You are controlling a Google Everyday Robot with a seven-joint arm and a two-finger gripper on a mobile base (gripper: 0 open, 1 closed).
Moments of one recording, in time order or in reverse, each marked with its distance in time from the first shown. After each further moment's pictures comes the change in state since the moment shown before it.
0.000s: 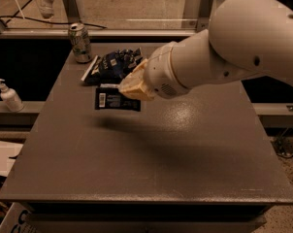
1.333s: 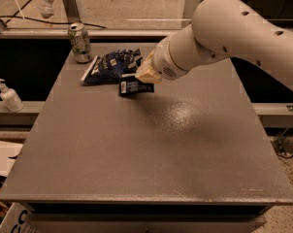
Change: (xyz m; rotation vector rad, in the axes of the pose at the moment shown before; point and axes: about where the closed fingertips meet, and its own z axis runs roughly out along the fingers) arm 0.055 -0.096 0.039 0.091 0.143 -0.001
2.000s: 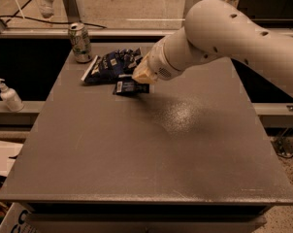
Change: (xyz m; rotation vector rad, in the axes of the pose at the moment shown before) arm 0.001 -0.004 0.021 -0.023 -0.001 -0.011
